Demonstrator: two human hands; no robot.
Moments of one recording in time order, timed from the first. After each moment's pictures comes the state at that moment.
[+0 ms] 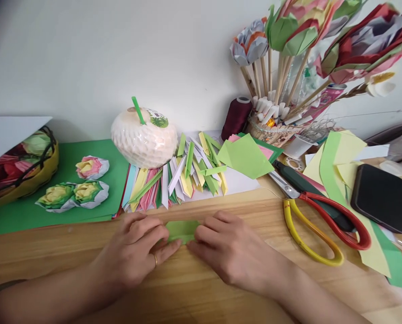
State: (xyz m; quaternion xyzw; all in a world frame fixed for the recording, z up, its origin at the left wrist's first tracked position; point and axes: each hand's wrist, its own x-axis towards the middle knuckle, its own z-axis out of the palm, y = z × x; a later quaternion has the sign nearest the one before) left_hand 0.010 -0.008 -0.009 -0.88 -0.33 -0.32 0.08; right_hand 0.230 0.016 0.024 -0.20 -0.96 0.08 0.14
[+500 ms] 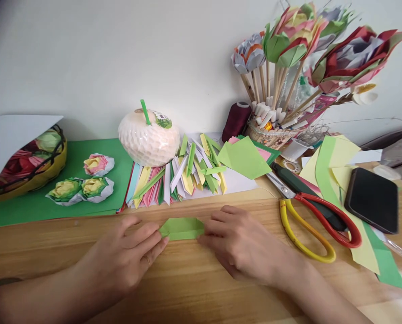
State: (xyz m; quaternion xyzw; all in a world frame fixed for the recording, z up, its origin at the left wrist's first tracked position) left_hand -0.005 -0.022 0.019 -0.94 -0.27 -0.17 0.13; right_hand 0.245 0.020 0.036 -0.23 -0.96 0.16 0.07
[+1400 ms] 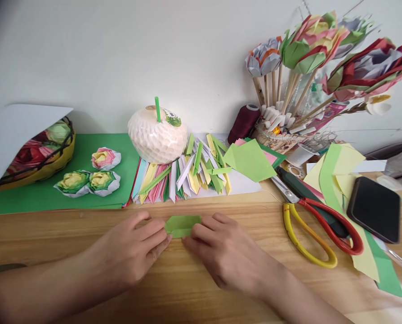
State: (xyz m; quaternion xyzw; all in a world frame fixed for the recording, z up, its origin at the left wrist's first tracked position) left_hand -0.007 -0.019 0.016 -0.95 -0.25 -0.14 0.11; right_hand 0.224 0.009 0.026 -0.20 -0.97 0.11 0.12
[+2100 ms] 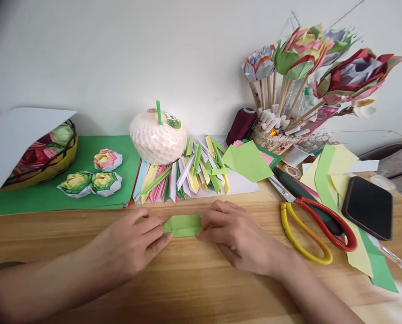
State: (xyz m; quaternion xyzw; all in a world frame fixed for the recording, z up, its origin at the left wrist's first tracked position) left_hand -0.012 -0.014 0.022 -0.96 -0.24 -0.11 0.11; right_hand 0.239 0.026 0.037 -0.23 -0.94 0.24 0.11
